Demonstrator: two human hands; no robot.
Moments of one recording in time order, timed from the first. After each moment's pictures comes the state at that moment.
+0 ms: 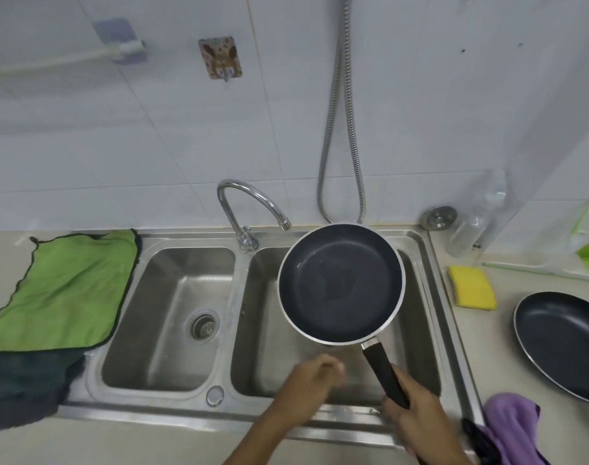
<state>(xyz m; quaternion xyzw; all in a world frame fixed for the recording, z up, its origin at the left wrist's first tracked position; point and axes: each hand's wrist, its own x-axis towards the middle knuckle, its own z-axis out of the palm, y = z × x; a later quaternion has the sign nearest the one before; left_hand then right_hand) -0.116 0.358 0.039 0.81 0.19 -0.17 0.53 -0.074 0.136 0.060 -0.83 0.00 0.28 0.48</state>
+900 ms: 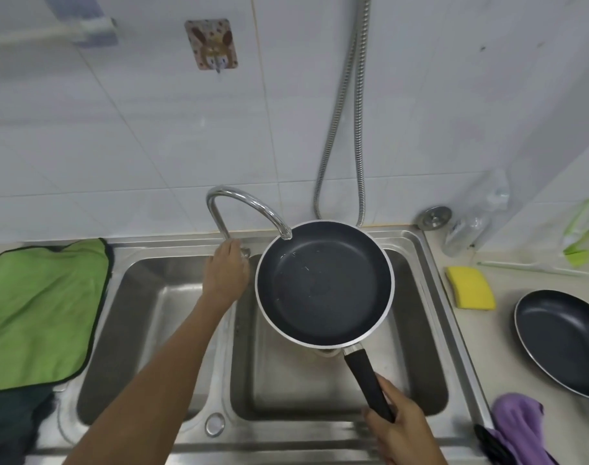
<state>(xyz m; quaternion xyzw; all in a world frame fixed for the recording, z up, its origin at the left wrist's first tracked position) 0.047 0.584 0.024 0.98 0.18 0.05 0.11 -0.085 0.202 0.053 -0.77 0.10 0.28 0.56</state>
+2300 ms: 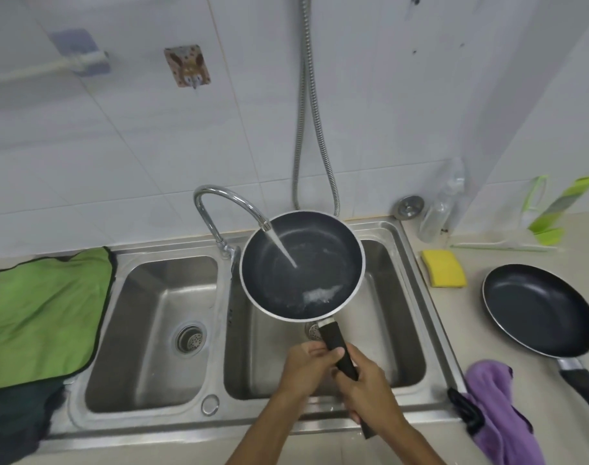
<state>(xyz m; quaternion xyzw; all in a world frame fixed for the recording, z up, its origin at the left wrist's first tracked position) -0.098 0.346 0.046 0.60 0.32 -0.13 0.72 -0.094 0.200 0.053 -0.78 -0.04 0.26 0.57</state>
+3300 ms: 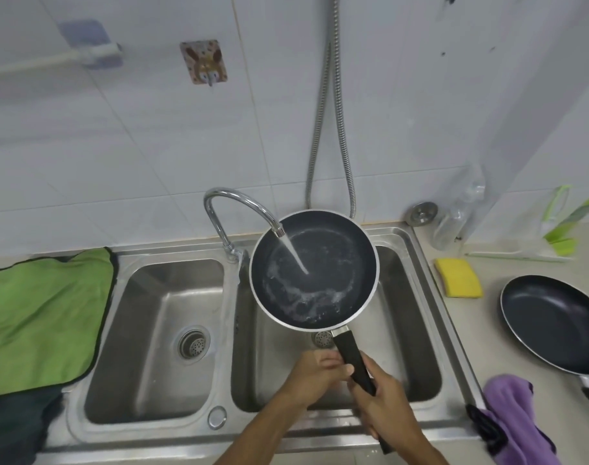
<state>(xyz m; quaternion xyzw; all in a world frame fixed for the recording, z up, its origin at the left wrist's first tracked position) -0.087 0.378 0.025 0.63 0.24 -0.24 0.69 -0.085 0.208 0.035 -0.79 -0.04 0.24 0.56</state>
